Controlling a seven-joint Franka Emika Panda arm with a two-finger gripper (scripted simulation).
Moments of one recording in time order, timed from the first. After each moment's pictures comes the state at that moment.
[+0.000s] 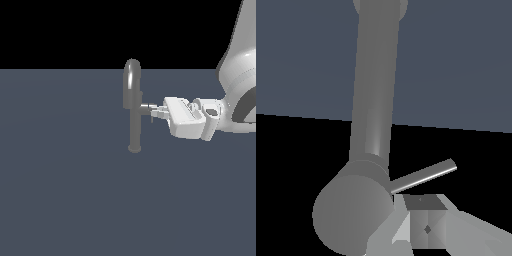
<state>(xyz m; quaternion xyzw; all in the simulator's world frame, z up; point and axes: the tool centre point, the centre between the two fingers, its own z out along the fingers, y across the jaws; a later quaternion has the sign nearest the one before) -0.041 -0.076 0.174 -0.48 0.51 0.45 0.55</state>
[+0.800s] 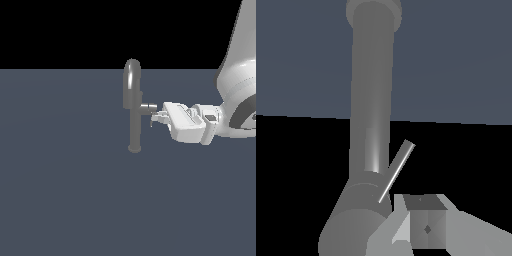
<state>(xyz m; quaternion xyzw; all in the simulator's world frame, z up) -0.040 -0.079 0.159 -0.47 0.50 0.47 0.55</state>
